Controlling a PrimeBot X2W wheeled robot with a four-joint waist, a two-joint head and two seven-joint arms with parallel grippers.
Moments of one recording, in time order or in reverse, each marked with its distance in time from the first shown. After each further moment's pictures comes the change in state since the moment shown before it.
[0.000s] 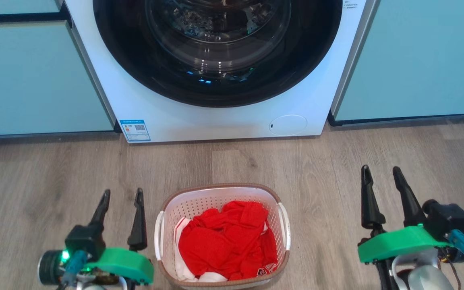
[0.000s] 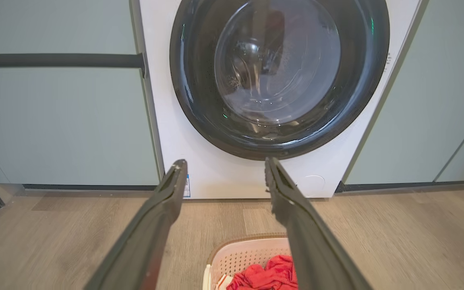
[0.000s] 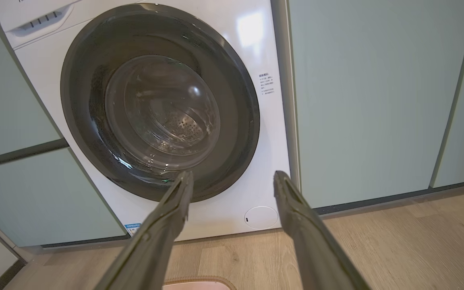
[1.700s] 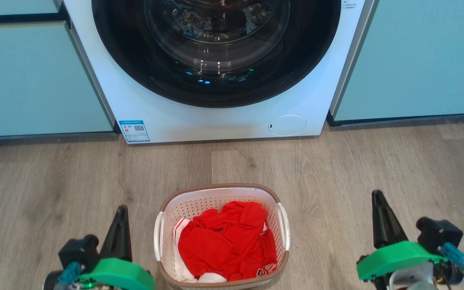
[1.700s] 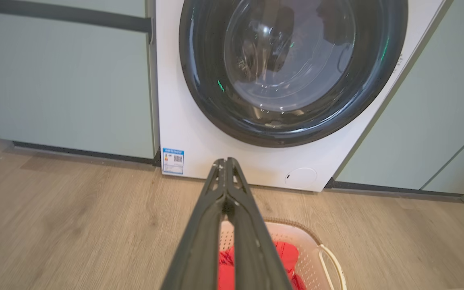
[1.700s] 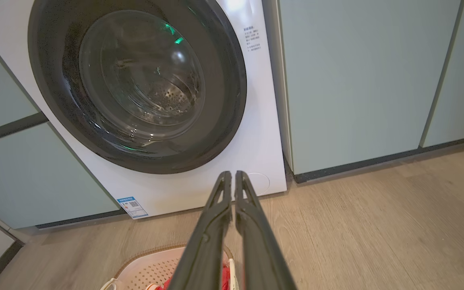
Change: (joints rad) left arm 0.037 0.000 -0.025 0.021 -0.129 0.023 0.001; right arm 0.028 0.004 0.001 0.095 0.027 0.000 0.002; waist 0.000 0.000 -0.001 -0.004
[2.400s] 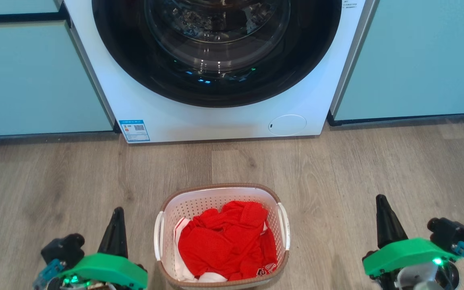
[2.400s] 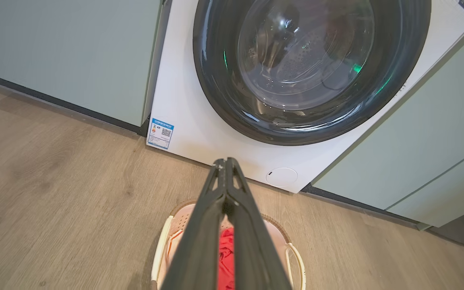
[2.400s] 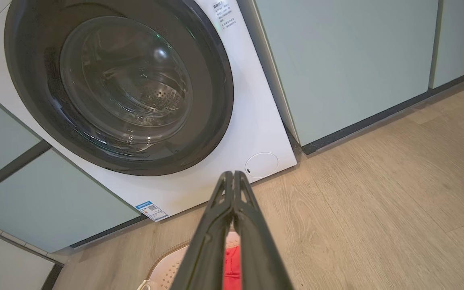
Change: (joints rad) left arm -0.002 0.001 0.016 0.019 -0.230 -0.021 0.053; right arm 0.005 -0.001 -0.014 0.022 0.219 0.000 0.042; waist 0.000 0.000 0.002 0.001
